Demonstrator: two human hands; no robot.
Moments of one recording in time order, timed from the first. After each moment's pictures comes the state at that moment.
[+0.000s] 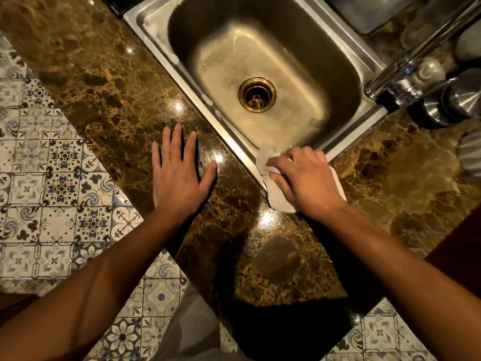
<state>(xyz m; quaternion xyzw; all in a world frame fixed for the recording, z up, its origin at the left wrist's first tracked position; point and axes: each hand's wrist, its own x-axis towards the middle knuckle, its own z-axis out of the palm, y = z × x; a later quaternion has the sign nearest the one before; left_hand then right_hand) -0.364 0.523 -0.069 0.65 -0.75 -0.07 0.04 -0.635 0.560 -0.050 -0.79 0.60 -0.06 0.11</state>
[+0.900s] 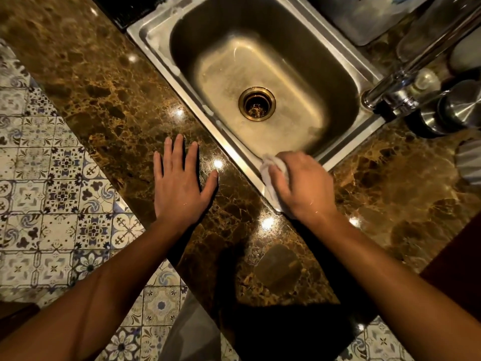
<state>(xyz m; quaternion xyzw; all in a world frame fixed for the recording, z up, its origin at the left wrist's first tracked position) -0.362 0.523 -0.071 0.65 -0.75 -0.07 0.04 -0.614 0.555 -0.035 -0.68 0.70 -0.14 0.16</state>
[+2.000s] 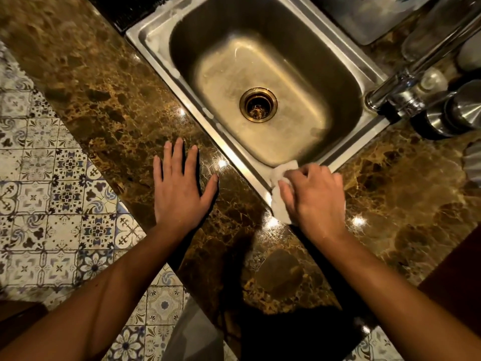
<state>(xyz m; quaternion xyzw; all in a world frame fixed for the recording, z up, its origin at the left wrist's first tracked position) -0.364 0.523 -0.070 0.66 -0.75 -0.07 0.05 -0.627 0.575 -0.052 -0.69 0.71 -0.08 0.05</state>
